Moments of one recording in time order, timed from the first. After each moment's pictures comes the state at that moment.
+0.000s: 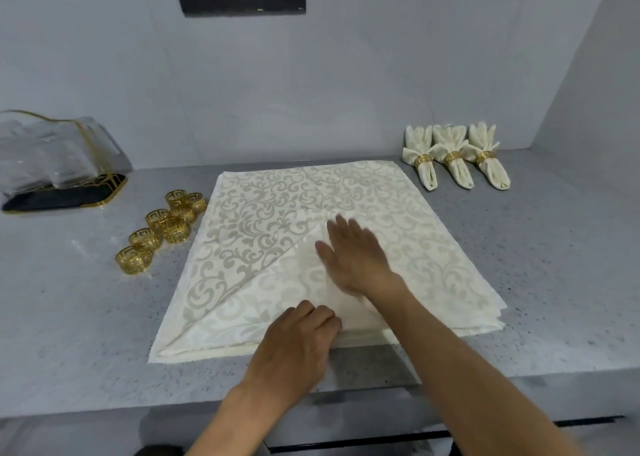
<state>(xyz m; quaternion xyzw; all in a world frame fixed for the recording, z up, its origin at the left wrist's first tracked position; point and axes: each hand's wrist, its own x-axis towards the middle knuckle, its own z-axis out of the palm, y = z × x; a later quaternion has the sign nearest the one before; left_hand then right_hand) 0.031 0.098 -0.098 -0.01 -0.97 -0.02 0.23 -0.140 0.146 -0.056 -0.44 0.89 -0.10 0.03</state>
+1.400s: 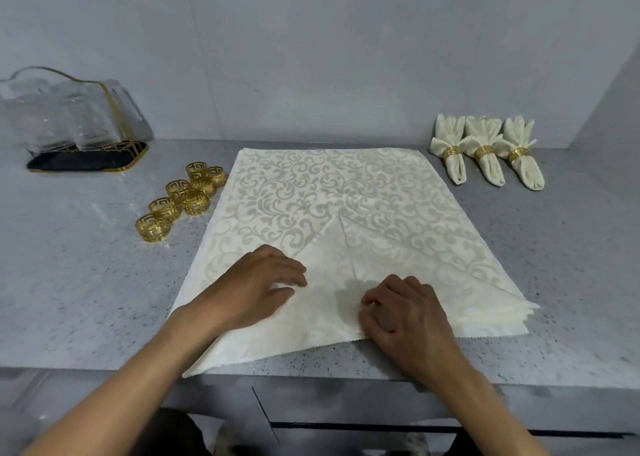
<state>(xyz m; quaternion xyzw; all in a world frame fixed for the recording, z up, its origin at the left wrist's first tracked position) 0.053 0.005 -0.068 0.07 -0.97 -0.21 0.12 -0.095 0.242 -0.098 -0.51 0.81 -0.27 -0.13</state>
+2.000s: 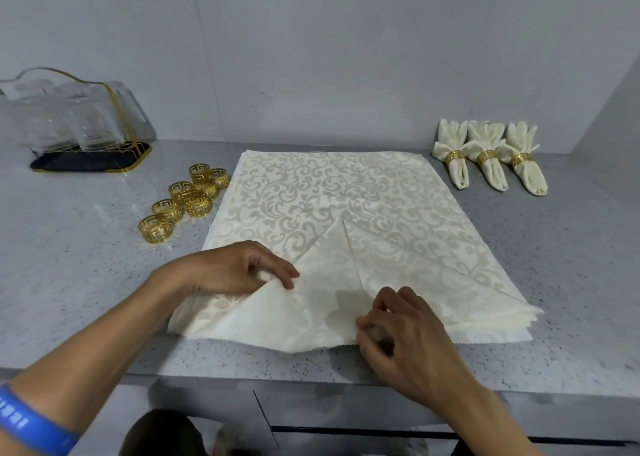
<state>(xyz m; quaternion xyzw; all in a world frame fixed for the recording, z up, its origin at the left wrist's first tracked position) 0.052 -0.037 -0.027 0.08 -0.89 -0.44 -0.13 -0.075 0.245 -0.082 -0.54 0.80 -0.26 -0.08</state>
